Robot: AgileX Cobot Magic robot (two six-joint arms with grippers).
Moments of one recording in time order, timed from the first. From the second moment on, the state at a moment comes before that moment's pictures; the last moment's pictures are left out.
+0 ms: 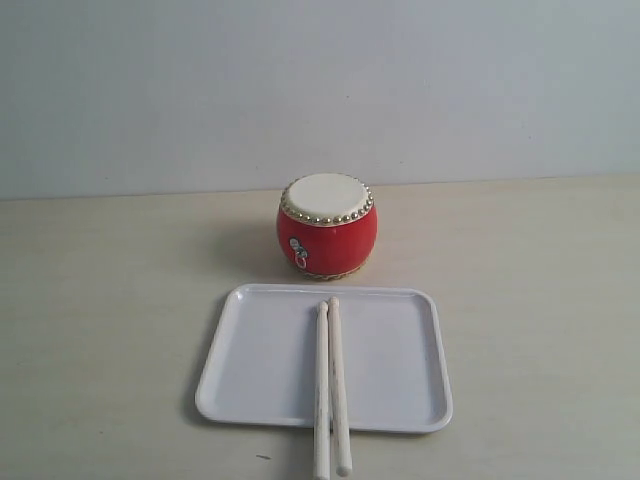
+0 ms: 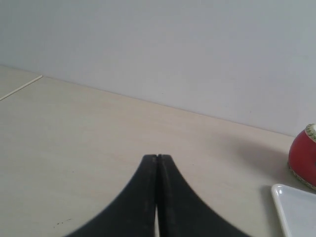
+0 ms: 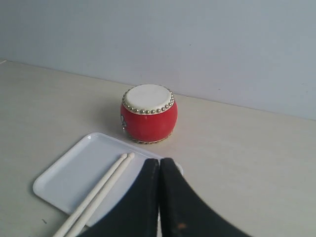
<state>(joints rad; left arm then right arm) 0.06 0.01 0.00 0.09 0.19 -0.29 0.45 0.47 -0.58 0.00 0.52 0.03</state>
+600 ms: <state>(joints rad) 0.06 0.01 0.00 0.09 0.19 -0.29 0.22 0.28 -0.34 -0.04 0.30 0.03</state>
